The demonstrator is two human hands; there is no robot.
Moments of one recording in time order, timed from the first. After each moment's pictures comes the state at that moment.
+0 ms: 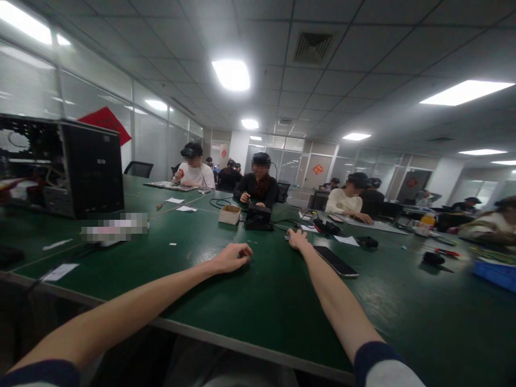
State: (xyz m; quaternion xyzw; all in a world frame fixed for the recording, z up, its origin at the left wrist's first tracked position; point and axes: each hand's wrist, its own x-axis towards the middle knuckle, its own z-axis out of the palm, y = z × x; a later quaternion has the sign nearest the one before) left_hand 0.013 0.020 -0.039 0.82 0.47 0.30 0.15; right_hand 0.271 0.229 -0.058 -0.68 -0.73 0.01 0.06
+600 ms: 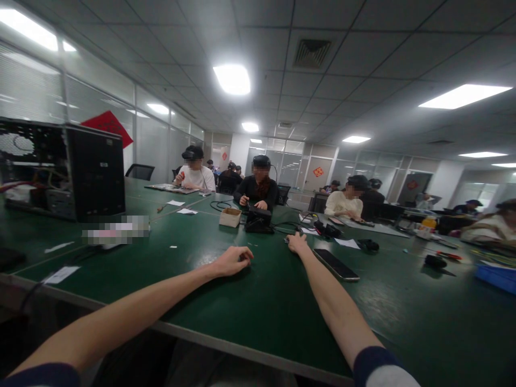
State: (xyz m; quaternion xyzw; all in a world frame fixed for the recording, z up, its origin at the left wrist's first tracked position) left_hand 0.013 0.019 -0.038 0.82 0.47 0.29 0.15; right_hand 0.268 0.231 -0.062 -0.67 -0.74 -0.03 0.05
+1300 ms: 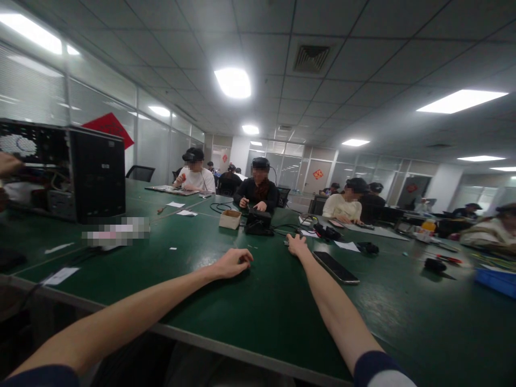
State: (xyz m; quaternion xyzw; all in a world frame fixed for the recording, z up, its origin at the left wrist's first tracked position) left_hand 0.012 0.018 -0.038 0.81 0.48 0.29 0.16; right_hand 0.269 0.232 -0.064 -0.67 -0.74 -0.04 0.06
